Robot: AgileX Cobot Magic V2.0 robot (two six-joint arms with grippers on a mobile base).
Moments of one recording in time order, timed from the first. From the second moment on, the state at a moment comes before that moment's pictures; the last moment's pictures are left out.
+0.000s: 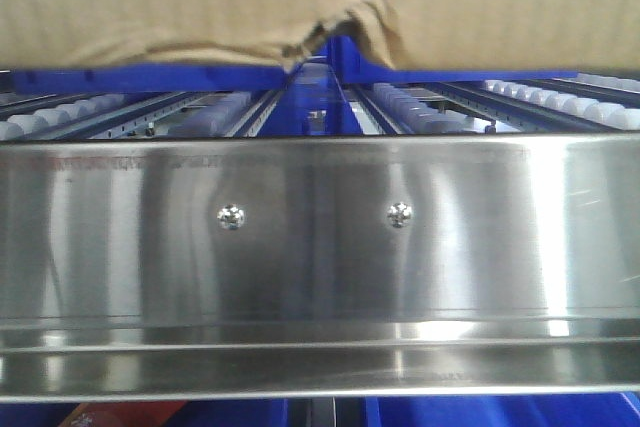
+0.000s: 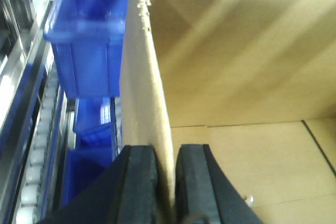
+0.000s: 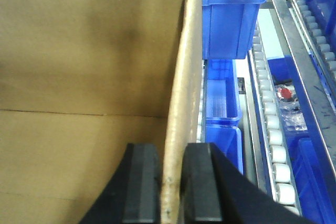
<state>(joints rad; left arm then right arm) 0.02 0.93 -1.67 -0.17 1.29 -0.04 0.11 0.95 -1.67 0.19 1.31 -0.02</state>
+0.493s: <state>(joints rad) 0.02 0.93 -1.67 -0.17 1.29 -0.04 0.11 0.95 -1.67 0.19 1.31 -0.02</state>
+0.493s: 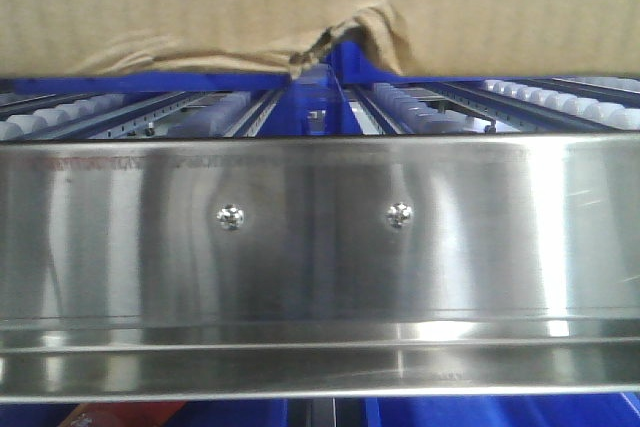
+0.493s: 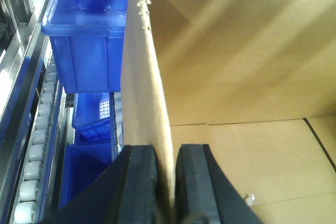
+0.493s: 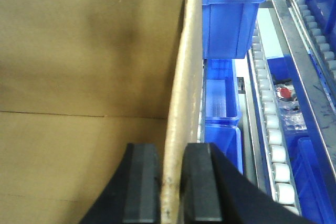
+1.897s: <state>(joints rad) 0.02 0.93 -1.67 -0.17 1.29 -0.04 0.11 0.95 -1.67 0.19 1.31 -0.02</state>
